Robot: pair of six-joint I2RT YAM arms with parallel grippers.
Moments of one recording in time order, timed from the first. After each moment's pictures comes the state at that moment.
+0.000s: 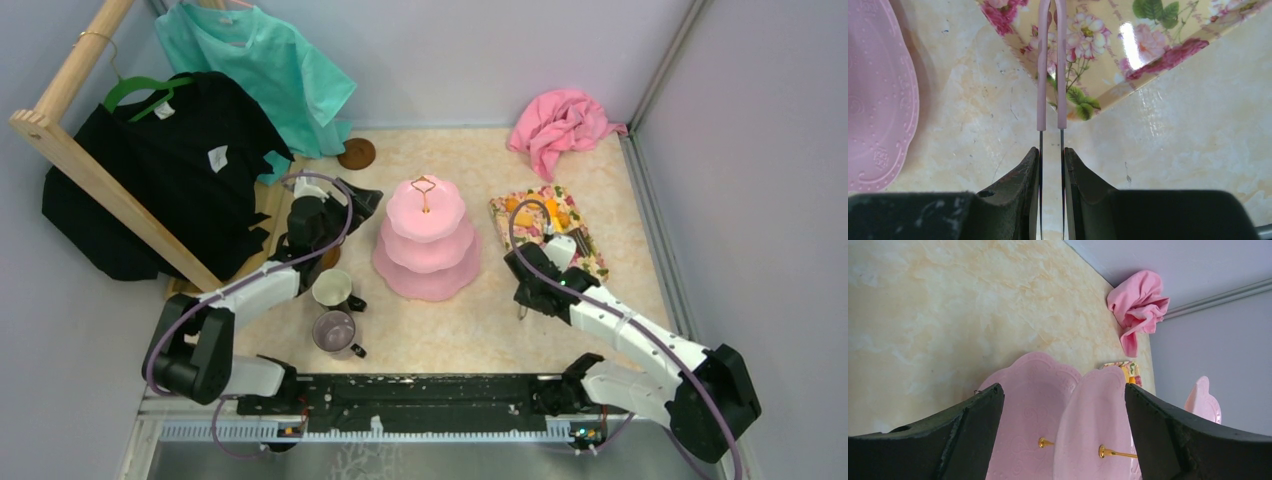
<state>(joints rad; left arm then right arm) -0.37 1.35 0.63 0.51 -0.04 -0.90 0.64 1.02 0.63 -0.69 0.45 0.92</state>
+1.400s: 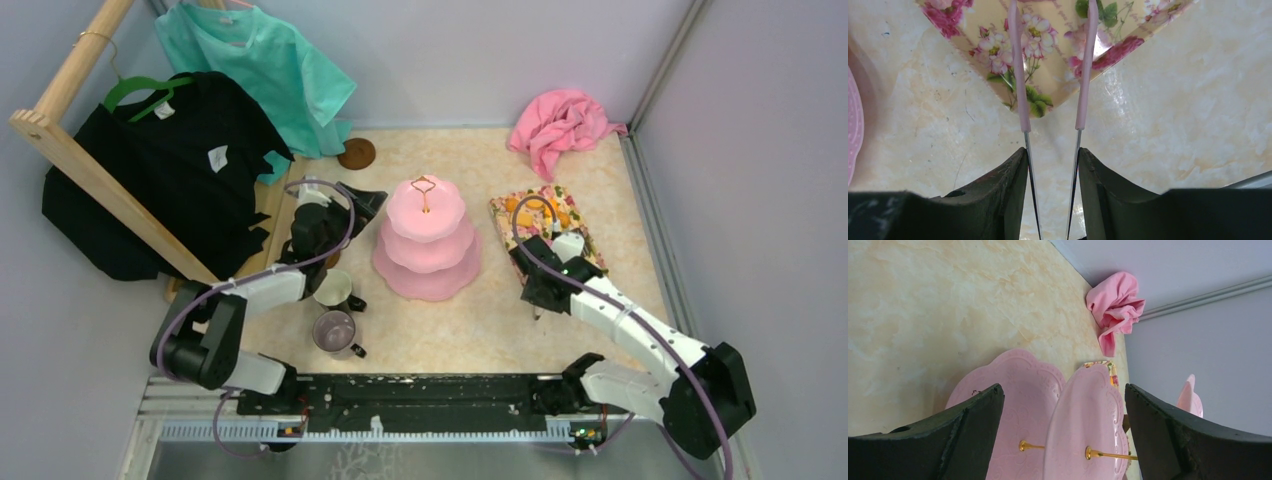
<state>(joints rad) -0.38 1.42 0.57 0.70 0.00 -1.01 0.59 1.04 0.70 -0.89 0.49 0.90</state>
